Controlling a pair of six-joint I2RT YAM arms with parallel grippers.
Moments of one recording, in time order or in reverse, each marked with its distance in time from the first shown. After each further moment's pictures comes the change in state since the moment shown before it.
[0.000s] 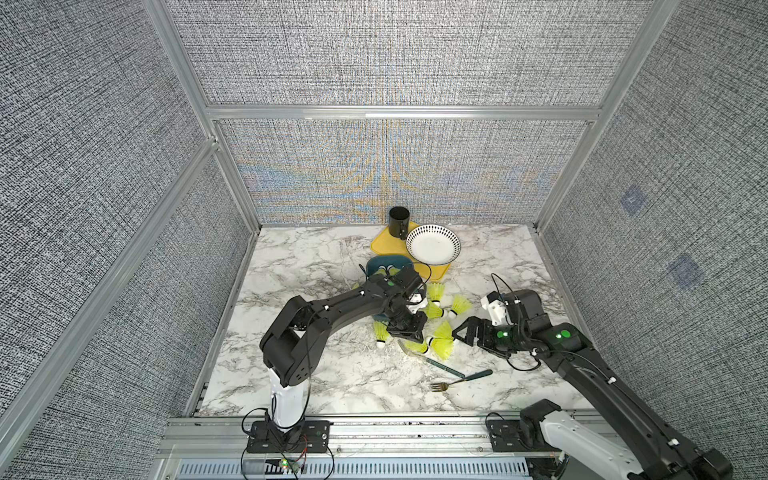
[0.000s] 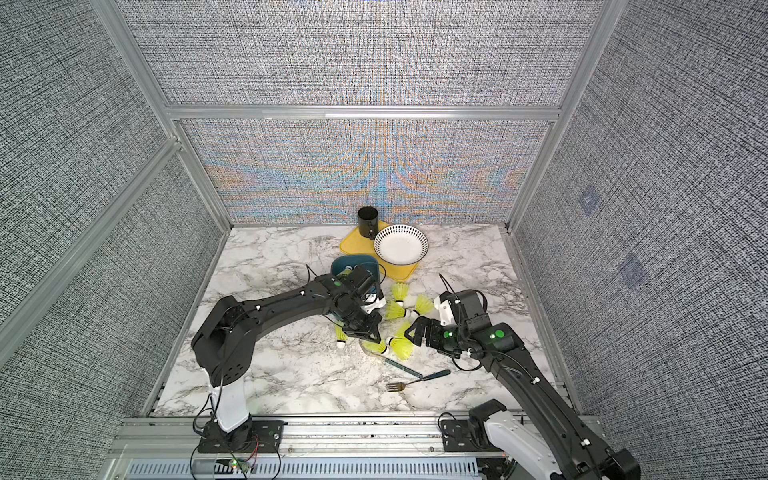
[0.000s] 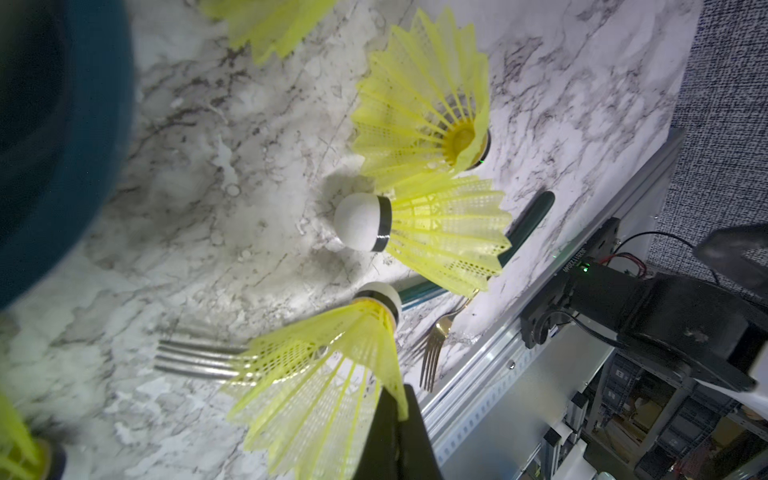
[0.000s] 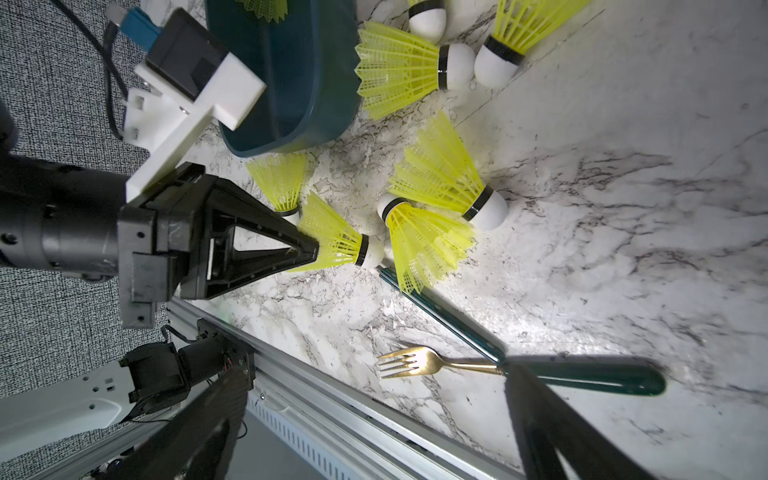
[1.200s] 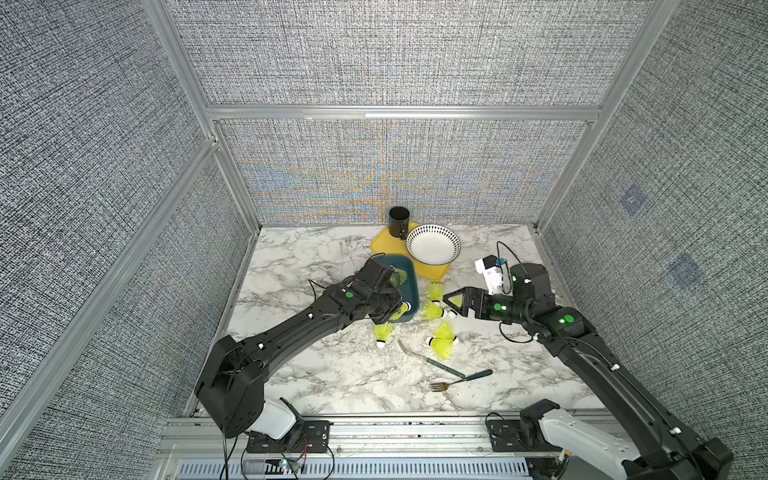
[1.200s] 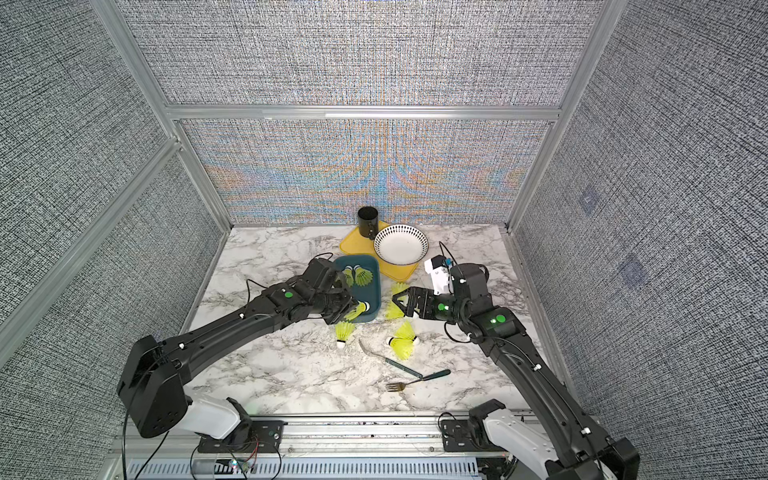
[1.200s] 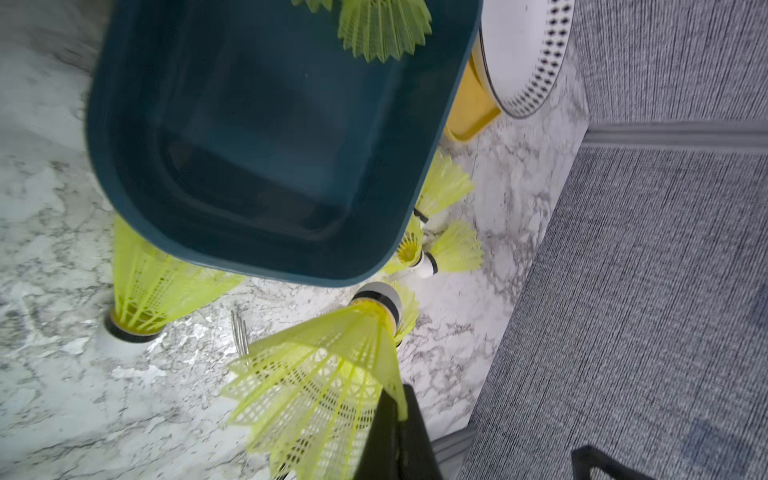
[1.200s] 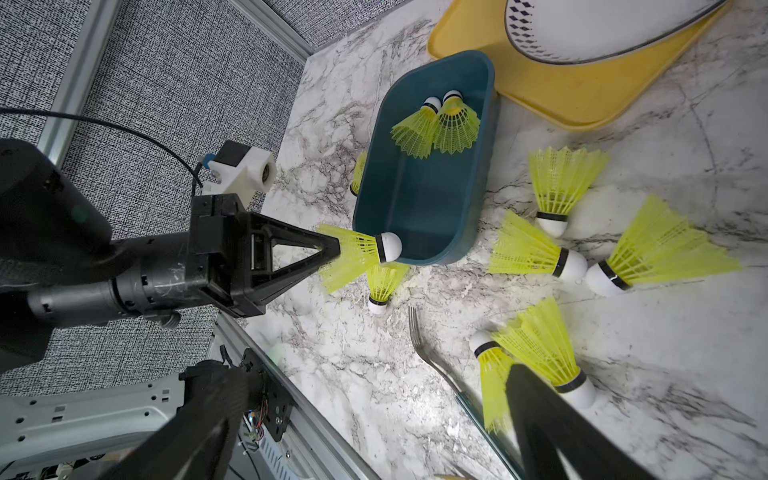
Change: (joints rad) left arm 0.065 -0.378 -0.227 0.304 -0.492 -0.924; right arm -0.003 0.107 0.166 0.275 -0.068 -0.097
